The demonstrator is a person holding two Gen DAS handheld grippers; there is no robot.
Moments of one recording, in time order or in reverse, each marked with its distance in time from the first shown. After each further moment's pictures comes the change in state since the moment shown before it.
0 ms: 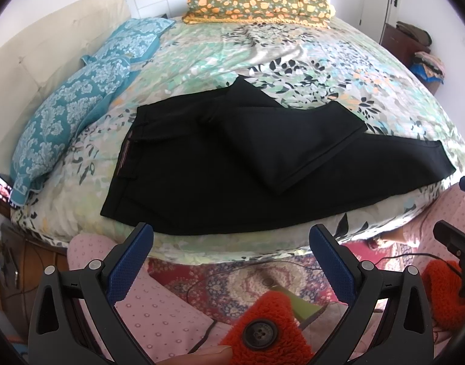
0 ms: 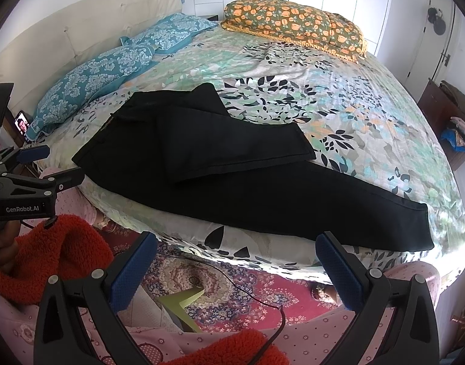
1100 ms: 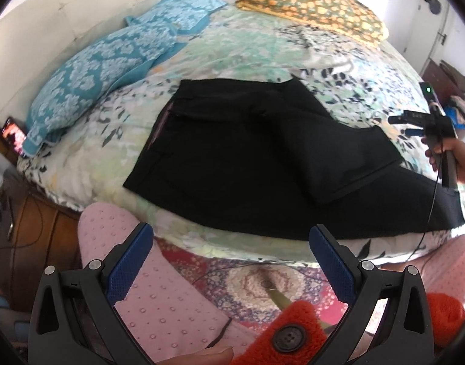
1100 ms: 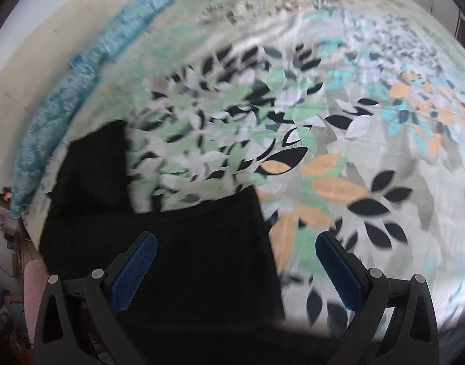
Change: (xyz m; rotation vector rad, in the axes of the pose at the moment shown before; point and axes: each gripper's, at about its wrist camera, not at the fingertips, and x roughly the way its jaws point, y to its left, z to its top) left arm 0.018 0.061 0.003 -0.245 0.067 0.064; right arm 0.291 -0.181 0.199 0.179 0.240 0.229
